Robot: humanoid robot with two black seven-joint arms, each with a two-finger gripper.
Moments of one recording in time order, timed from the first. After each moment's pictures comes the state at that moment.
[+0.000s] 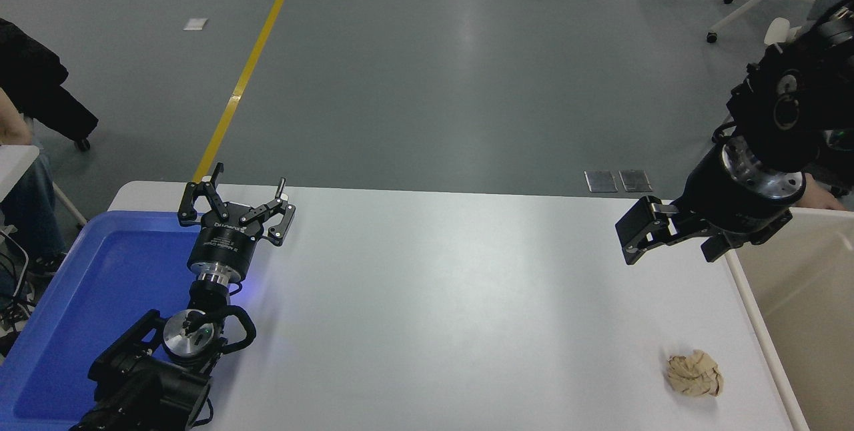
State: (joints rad) left arm -0.46 0.07 -1.19 -0.58 -0.22 -0.68 -0.15; right arm 2.30 -0.30 -1.38 1.61 -0.20 0.63 0.05
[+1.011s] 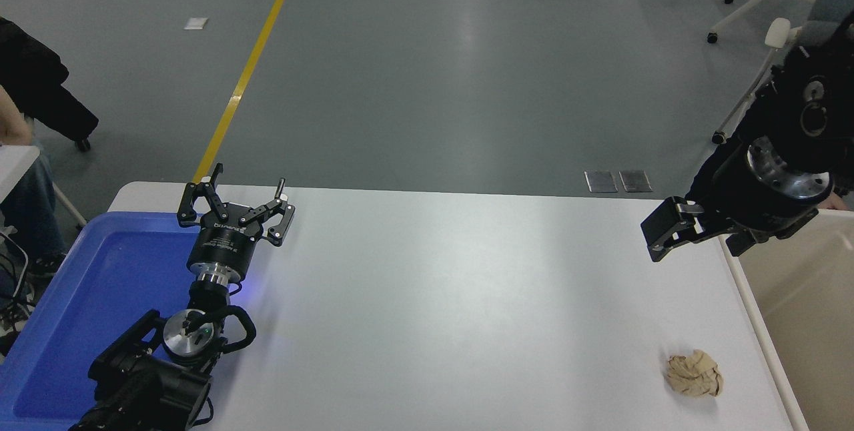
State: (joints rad) left arm -0.46 0.07 -1.19 -0.58 -0.22 -0.68 -0.15; right arm 2.22 -0.45 -1.41 1.57 -0.39 0.58 0.05
